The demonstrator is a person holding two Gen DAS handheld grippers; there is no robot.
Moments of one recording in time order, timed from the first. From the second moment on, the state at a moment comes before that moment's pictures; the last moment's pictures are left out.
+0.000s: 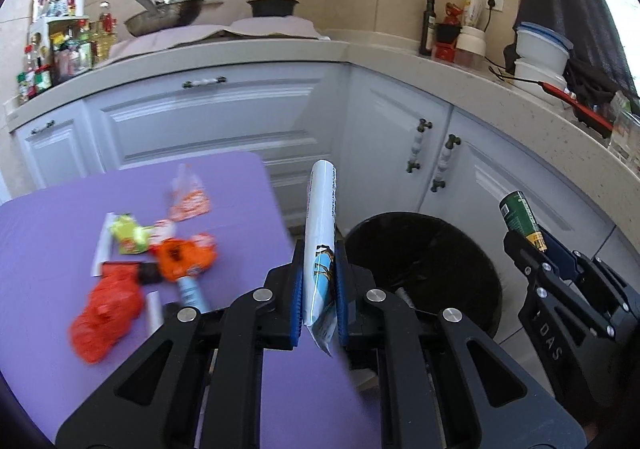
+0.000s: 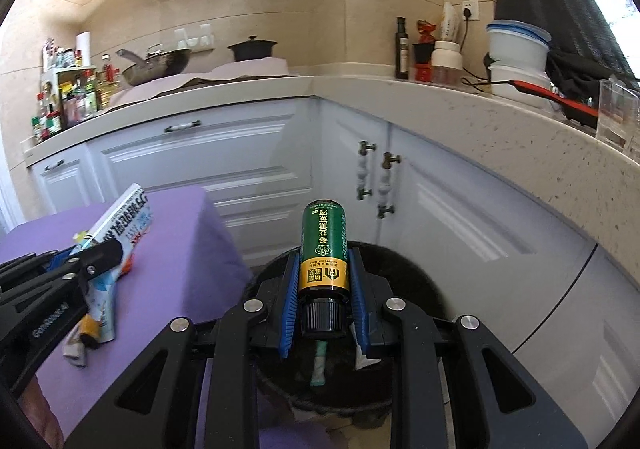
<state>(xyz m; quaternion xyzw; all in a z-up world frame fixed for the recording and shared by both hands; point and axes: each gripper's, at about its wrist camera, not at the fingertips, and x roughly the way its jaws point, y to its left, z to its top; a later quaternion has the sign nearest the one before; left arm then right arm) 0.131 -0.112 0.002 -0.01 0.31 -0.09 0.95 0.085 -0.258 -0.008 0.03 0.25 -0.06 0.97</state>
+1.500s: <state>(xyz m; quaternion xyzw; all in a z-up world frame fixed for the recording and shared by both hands) 0.160 -0.125 -0.010 -0.01 0.35 -0.07 0.93 0.112 -0.293 -0.022 0.07 0.27 -0.08 0.96</state>
